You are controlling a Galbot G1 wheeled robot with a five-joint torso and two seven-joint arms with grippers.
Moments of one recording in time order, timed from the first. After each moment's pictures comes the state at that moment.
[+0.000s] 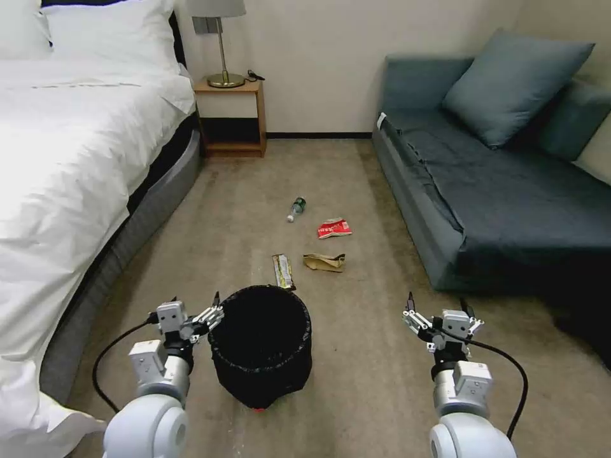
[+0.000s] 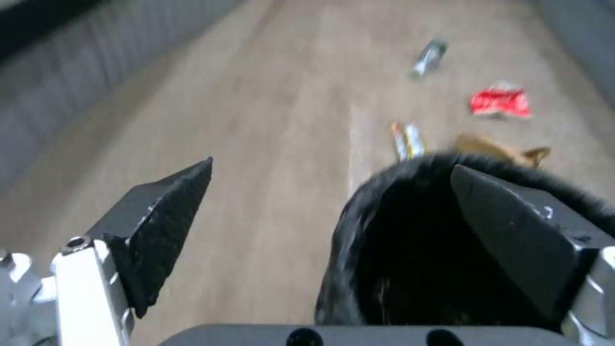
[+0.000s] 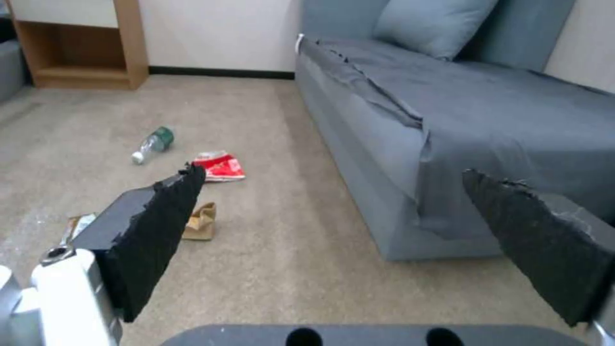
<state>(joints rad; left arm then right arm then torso) 1.53 -1.39 -0.56 -2.22 -0.43 0.56 -0.34 -1.60 1.60 0.54 2.17 -0.10 -0.17 0.14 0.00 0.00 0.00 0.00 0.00</state>
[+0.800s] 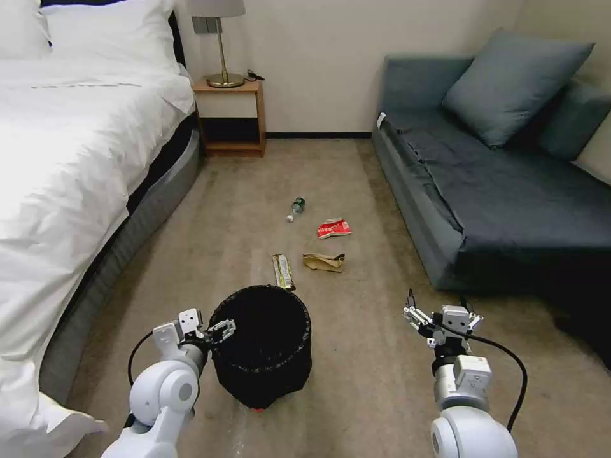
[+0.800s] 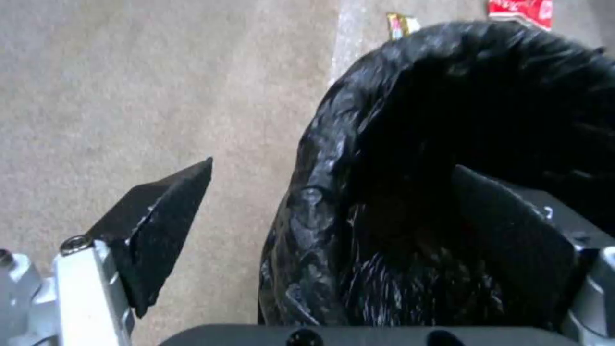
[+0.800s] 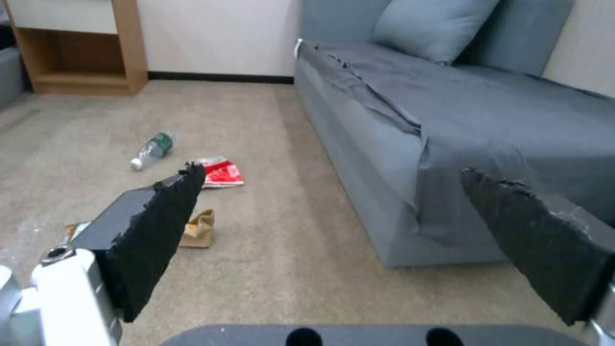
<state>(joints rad) 1.33 -1.34 -0.49 -1.97 -0.75 0.69 -0.48 -1.58 1.59 0.55 2.17 -0.09 -0.18 0.14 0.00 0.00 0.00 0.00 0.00</state>
